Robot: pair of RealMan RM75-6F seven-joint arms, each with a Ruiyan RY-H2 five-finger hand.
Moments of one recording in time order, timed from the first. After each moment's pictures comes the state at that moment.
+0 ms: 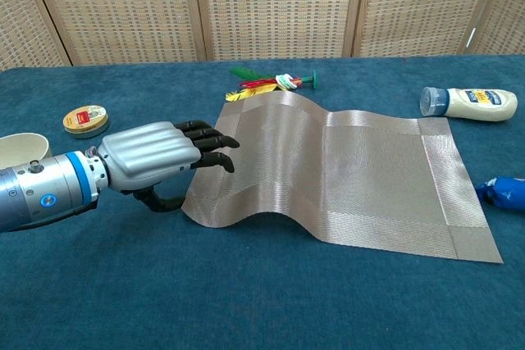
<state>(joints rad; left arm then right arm) -0.79 -1.75 0.02 -1.00 1.69 0.98 0.14 0.14 -1.19 0.04 -1.57 -1.60 1.60 -0.06</state>
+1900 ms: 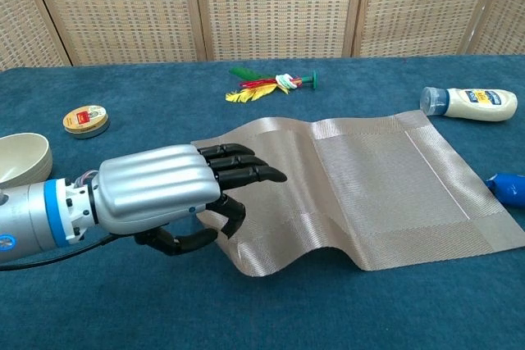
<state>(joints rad) -0.80 -1.66 0.14 -1.23 1.86 1.13 0.10 0.12 -1.18 0.05 -1.59 -1.68 1.62 -0.04</state>
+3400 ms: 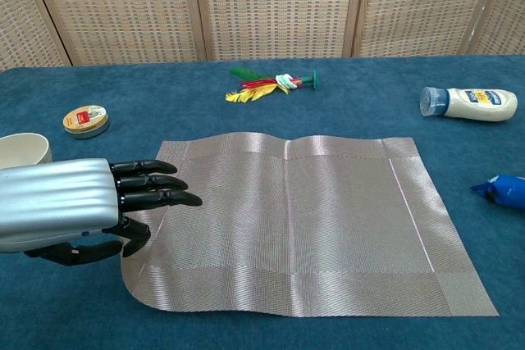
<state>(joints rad) -0.72 -1.50 0.28 -1.15 1.99 1.24 0.10 0.12 -1.20 0.04 -1.59 -1.70 1.59 -0.09</state>
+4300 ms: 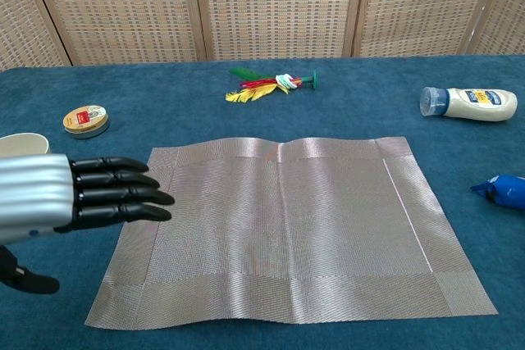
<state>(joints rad) -0.69 -1.39 0.32 -1.23 2.02 1.32 0.03 0.12 -1.20 0.04 -1.59 -1.70 1.59 -0.09</state>
